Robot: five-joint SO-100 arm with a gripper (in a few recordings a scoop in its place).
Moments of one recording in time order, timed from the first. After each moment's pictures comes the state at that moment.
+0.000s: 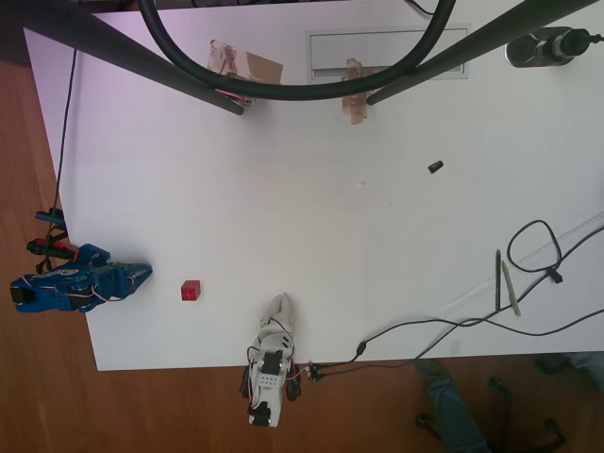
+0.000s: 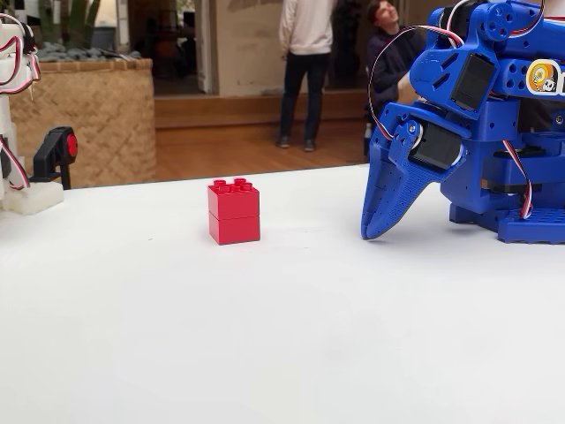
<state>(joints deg) -2.2 189.3 182.6 70.0 -80.5</state>
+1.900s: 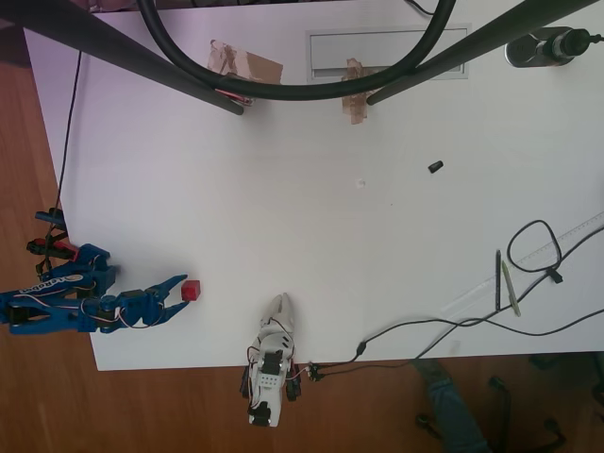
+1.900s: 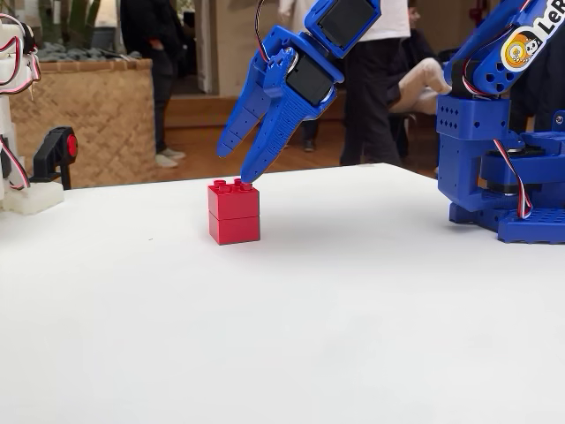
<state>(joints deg) 11.8 131.0 149.2 24.7 -100.7</state>
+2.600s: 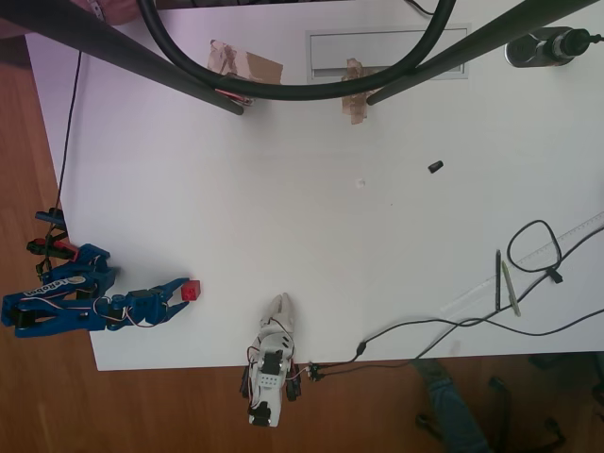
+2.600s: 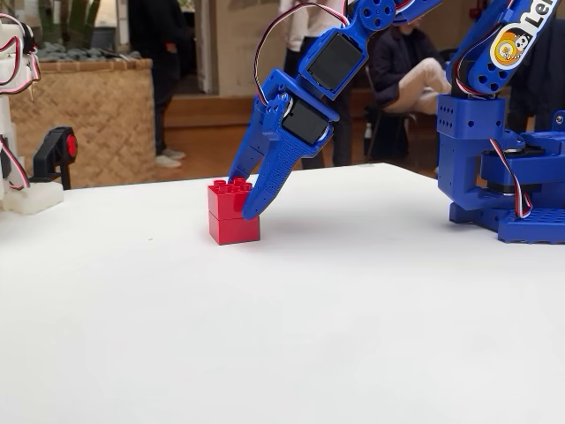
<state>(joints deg) 16.3 123.7 155.8 15.0 -98.5</state>
